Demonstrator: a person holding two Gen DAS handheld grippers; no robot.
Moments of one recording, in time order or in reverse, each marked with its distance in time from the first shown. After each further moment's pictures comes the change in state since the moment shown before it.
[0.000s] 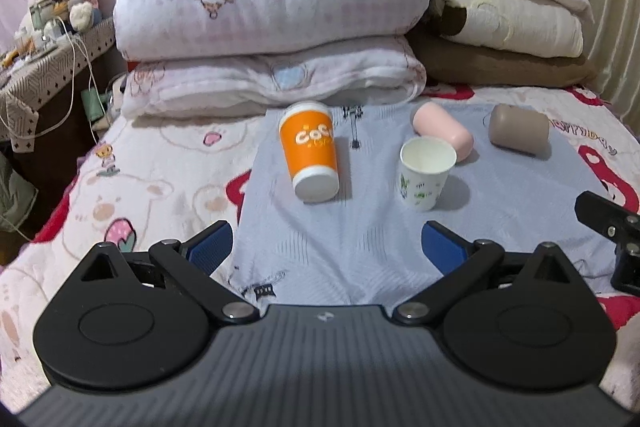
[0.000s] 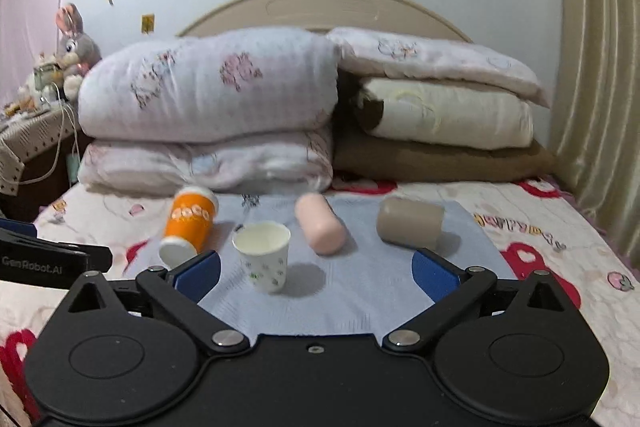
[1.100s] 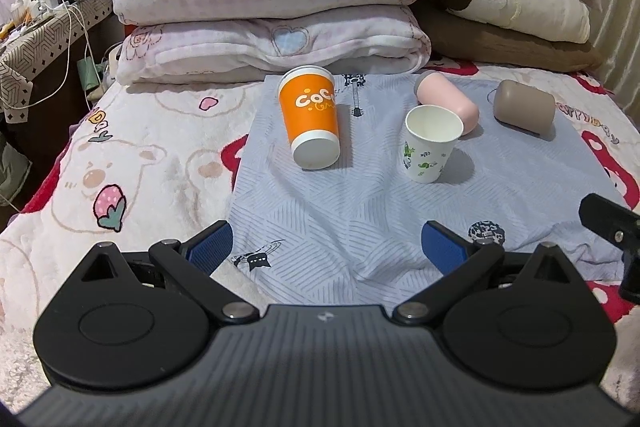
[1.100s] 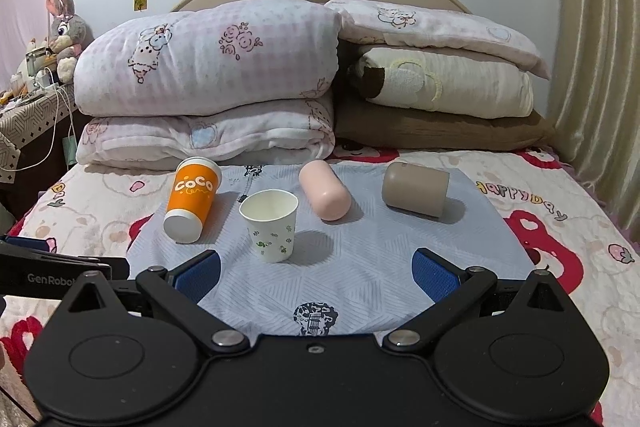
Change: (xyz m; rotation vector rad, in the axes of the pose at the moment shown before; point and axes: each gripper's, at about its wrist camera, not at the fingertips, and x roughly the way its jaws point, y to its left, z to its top) left arm 0.014 0.007 -0.012 -0.034 0.073 -0.019; right arm -0.001 0.010 -0.008 0.019 0.081 -0.010
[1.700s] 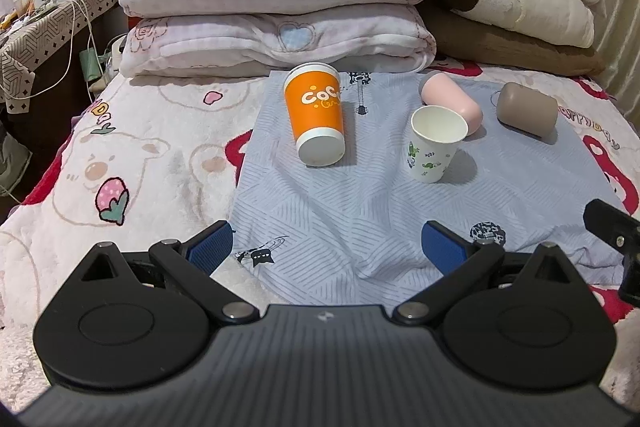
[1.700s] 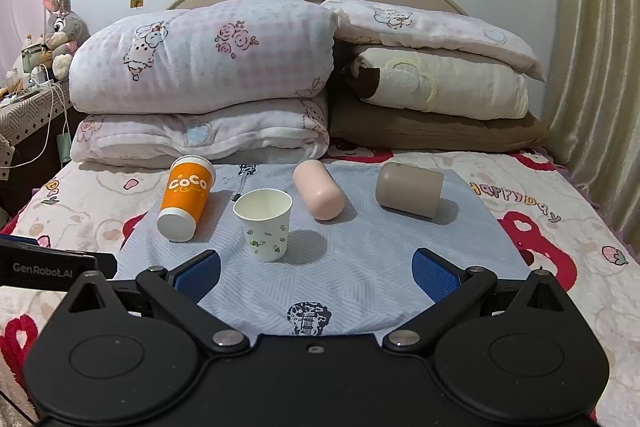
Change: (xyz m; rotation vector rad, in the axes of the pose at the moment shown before) left arm 0.001 0.006 0.000 -0.023 0.011 0.001; right arm 0.000 0.000 0.002 -0.009 0.002 -0.021
